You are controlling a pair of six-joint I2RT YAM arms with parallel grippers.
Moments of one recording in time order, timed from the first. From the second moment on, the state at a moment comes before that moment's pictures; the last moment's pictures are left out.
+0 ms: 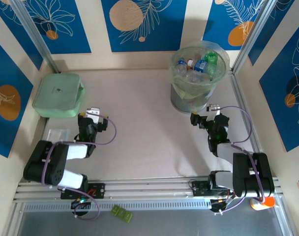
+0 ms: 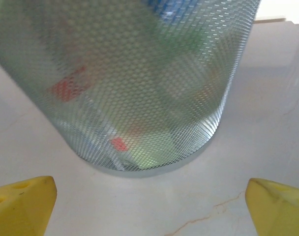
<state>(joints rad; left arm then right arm) -0.16 1.47 0.29 0.86 -0.24 0.13 -0.02 1.26 0.28 0.64 -0.12 0.09</state>
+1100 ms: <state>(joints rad) -0.08 1.57 0.37 0.85 -0.08 0.07 -0.02 1.53 0.40 0.71 -0.23 0.08</state>
